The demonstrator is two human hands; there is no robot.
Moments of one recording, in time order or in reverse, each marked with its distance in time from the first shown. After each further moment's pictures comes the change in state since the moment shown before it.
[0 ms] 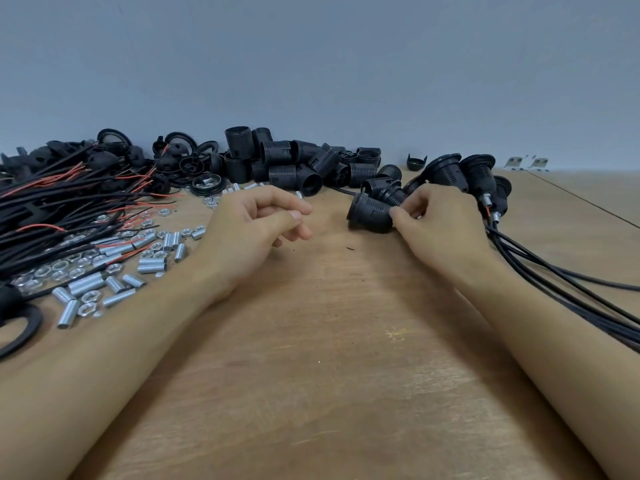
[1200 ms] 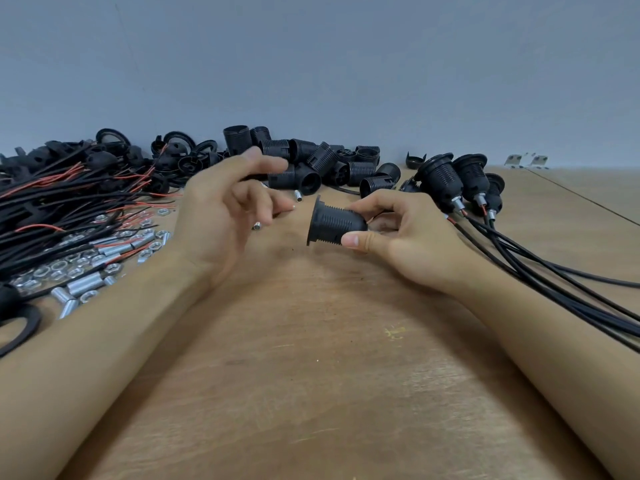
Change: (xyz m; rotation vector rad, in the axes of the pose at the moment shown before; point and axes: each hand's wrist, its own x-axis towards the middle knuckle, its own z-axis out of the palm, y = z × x) left_hand 0.003 0.017 -0.006 -0.469 0.112 -0.039; right_hand -0.014 -0.012 0.003 0.518 -0.339 -0.261
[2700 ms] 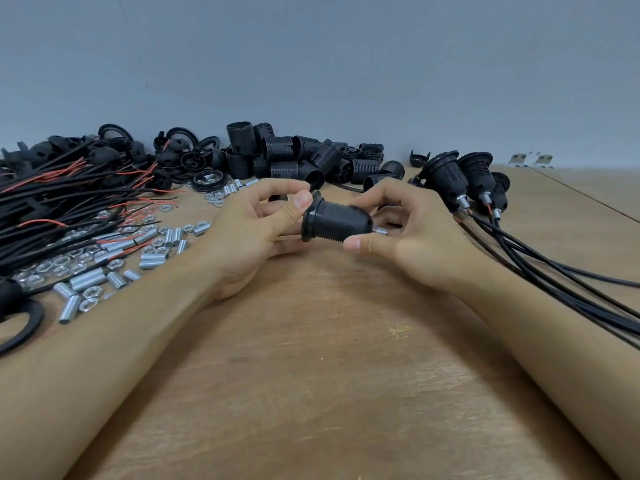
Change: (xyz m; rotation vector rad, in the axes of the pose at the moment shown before) left_hand -0.002 -0.021 0.002 0.147 -0.105 -0.177; right_hand -0.003 -0.002 0.001 0.064 -0.014 -0.035
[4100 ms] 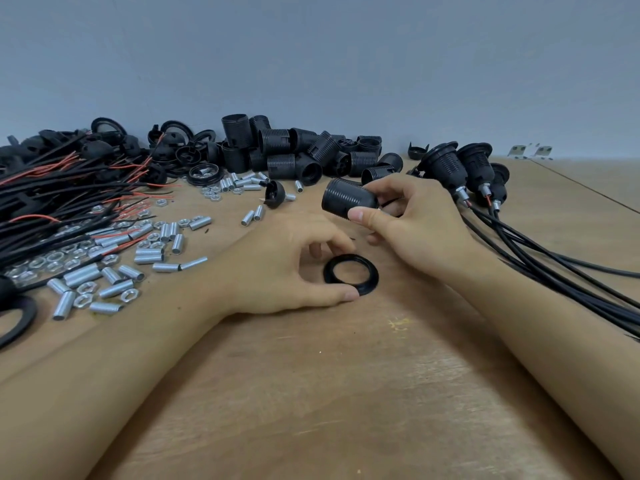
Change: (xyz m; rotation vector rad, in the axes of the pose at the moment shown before) left_hand -0.018 -0.001 0.009 0.915 -0.385 0.419; right_hand 0.007 0.011 0.004 -0.091 0.189 0.095
